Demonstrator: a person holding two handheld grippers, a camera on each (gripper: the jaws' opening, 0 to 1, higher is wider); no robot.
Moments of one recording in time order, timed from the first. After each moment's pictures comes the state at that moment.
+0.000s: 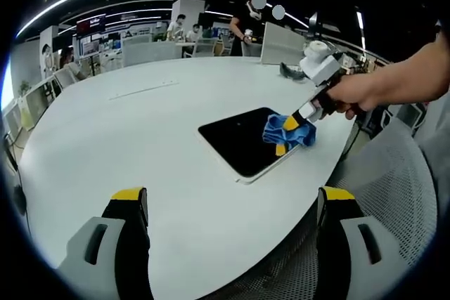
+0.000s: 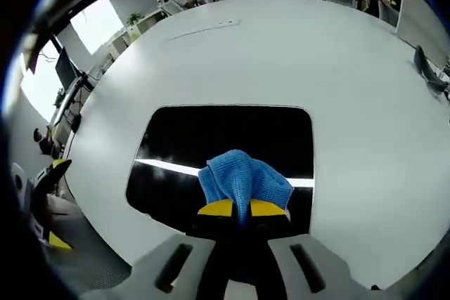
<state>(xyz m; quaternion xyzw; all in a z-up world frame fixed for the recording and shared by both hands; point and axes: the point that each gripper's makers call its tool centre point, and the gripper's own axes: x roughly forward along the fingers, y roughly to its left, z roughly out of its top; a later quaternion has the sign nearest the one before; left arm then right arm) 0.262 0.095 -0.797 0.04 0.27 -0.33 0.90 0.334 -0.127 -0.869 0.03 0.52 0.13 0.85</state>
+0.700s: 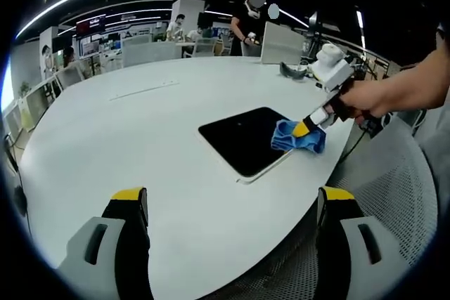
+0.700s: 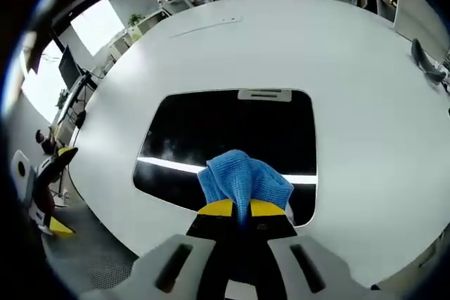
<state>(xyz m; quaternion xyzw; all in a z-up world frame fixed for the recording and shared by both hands) 0.262 0.095 -0.798 0.04 0.27 -0.33 0.90 0.307 -0.124 -0.868 0.03 0.52 0.14 0.84</state>
